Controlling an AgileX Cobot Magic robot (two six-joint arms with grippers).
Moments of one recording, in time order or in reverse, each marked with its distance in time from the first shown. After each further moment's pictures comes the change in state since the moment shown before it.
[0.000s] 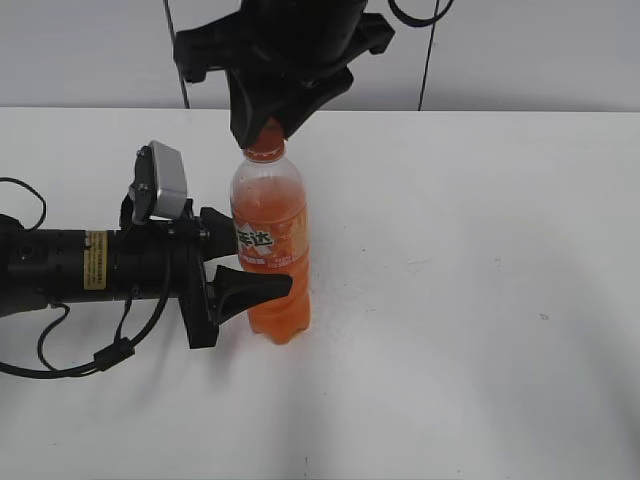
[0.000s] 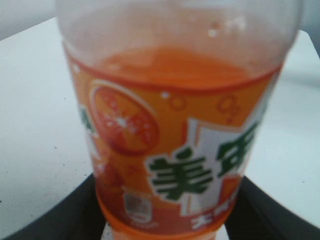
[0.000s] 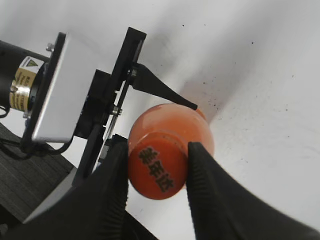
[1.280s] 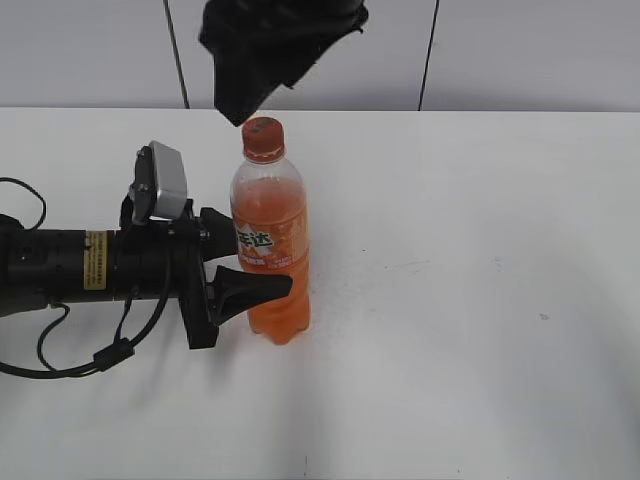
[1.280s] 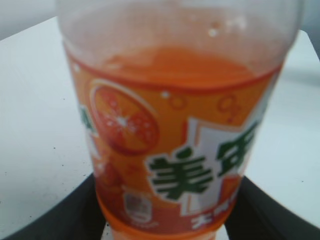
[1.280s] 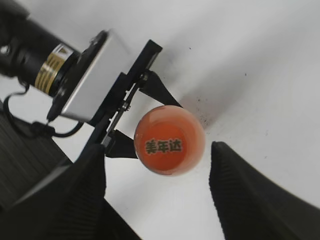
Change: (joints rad) left arm 0.000 0.000 0.000 0.002 0.000 0.000; right arm 0.001 -0.077 0.000 0.022 0.001 -0.255
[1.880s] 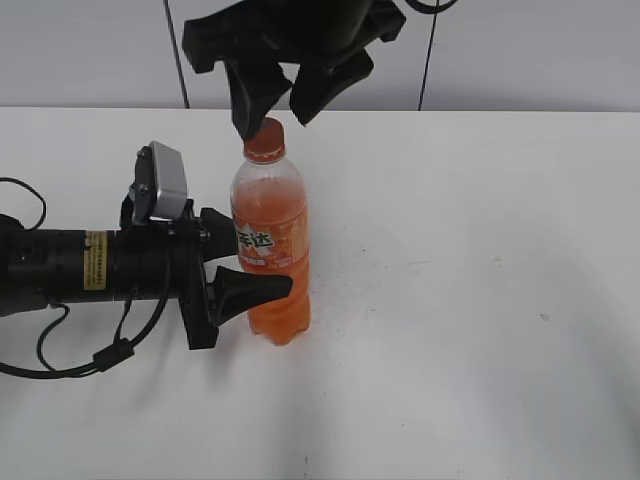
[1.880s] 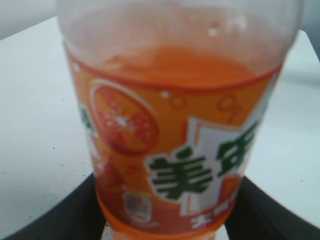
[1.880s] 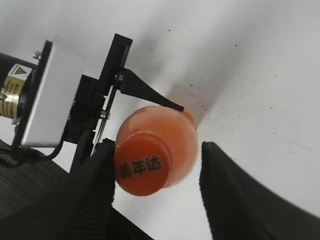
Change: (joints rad) left arm 0.000 0.000 0.000 0.002 -0.001 0.000; right arm 0.000 0.060 0.000 -0.062 0.000 0.296
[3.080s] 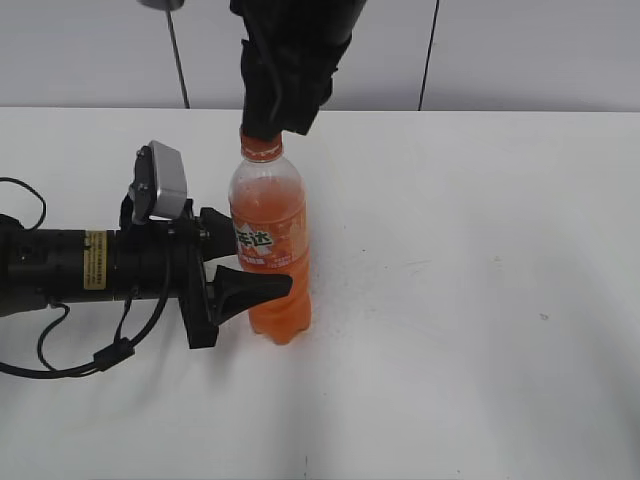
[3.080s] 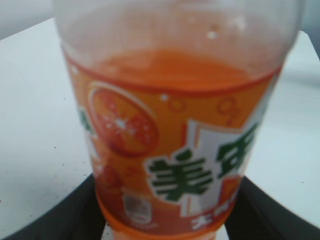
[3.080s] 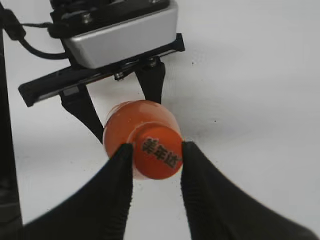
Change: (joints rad) left arm 0.000 0.000 0.000 -0.003 0.001 -0.003; right arm 0.000 -0.016 0.000 0.056 -0.001 -0.978
